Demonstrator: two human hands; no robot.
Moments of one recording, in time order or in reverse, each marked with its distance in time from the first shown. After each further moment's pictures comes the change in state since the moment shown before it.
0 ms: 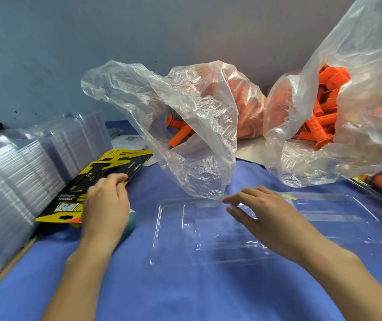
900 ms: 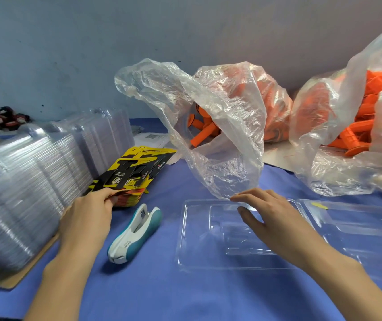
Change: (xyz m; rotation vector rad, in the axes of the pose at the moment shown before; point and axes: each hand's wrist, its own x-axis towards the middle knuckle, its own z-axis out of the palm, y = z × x) left_hand 0.005 -0.074 -0.038 0.263 0.002 -0.061; right_hand 0.023 -0.028 0.022 0.015 -0.032 0.019
